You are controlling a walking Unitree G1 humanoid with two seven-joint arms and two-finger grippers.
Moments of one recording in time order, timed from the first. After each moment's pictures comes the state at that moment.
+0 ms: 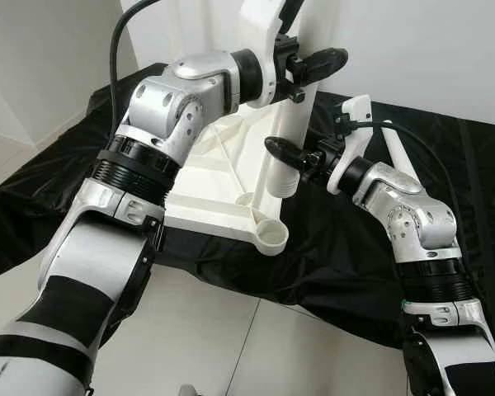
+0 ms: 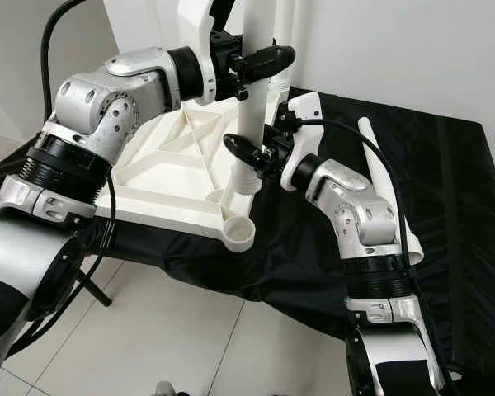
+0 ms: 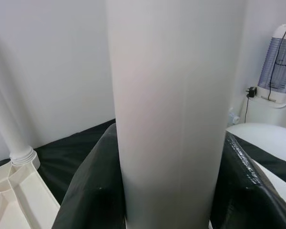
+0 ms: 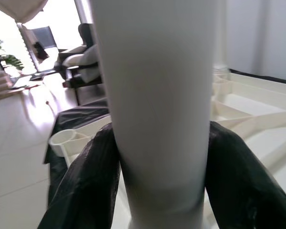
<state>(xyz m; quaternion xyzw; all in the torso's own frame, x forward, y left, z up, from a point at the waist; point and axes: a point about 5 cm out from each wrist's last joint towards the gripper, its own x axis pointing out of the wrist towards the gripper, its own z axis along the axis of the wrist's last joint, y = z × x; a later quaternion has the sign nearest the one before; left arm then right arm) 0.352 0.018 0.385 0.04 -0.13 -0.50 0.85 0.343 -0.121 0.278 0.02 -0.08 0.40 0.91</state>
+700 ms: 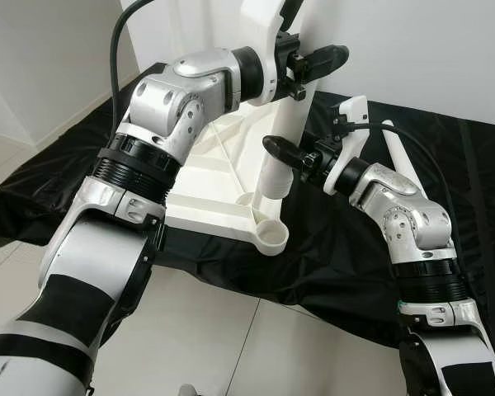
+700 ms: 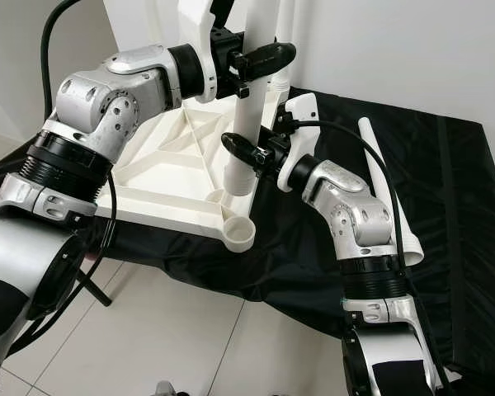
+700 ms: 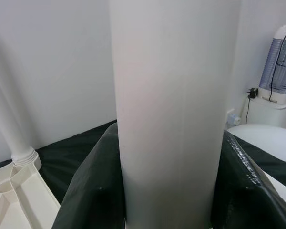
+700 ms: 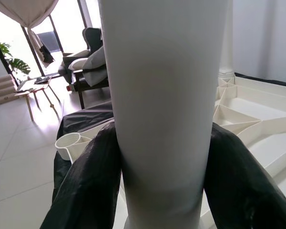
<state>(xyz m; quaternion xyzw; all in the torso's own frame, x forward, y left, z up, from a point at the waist) 0.352 0.018 0.385 0.04 -0.14 -0.50 0.85 0.344 -0.119 0.278 0.02 -0.09 0.40 0.91</state>
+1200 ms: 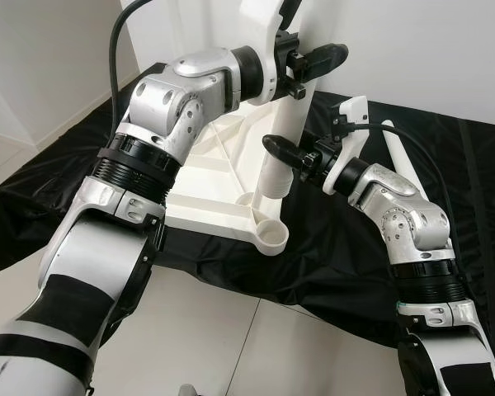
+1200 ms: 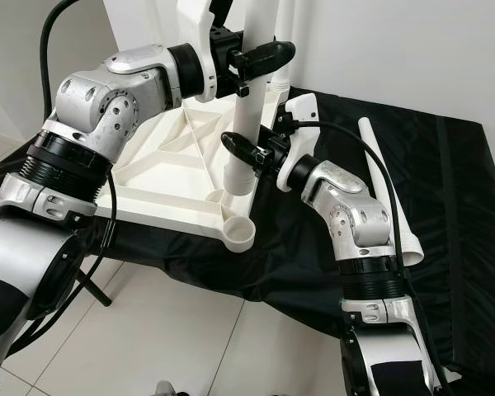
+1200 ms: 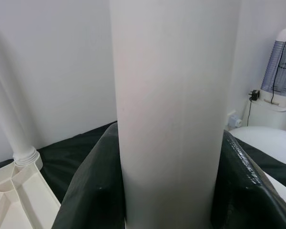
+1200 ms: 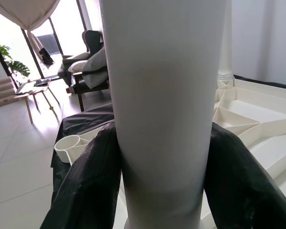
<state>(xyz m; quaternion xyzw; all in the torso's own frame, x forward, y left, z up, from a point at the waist) 0.352 0.018 0.386 0.04 -0.14 -0.50 0.85 0.344 -0.118 0.278 0.02 -0.10 0.40 0.91</state>
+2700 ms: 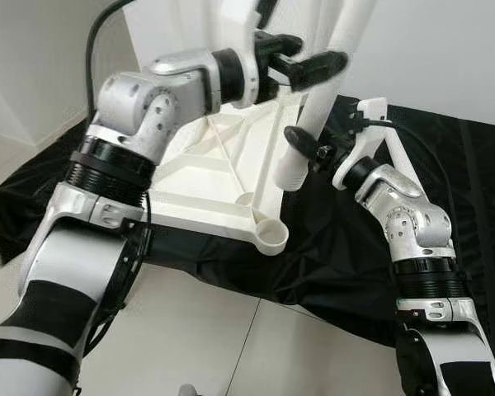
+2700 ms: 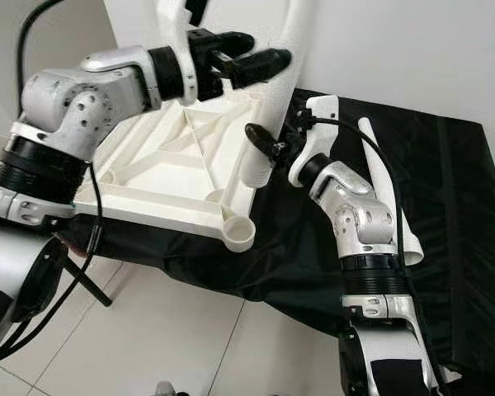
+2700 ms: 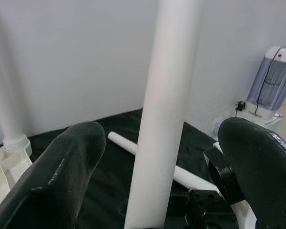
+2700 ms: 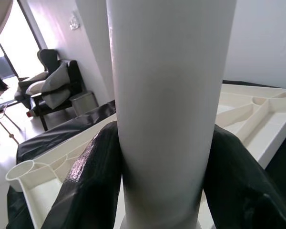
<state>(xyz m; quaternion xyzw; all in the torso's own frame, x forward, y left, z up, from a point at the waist) 0.343 0.042 0.389 -0.01 -0.11 -0.52 0.85 0.359 -0.142 0.274 0.07 -0.11 0.30 0.94</state>
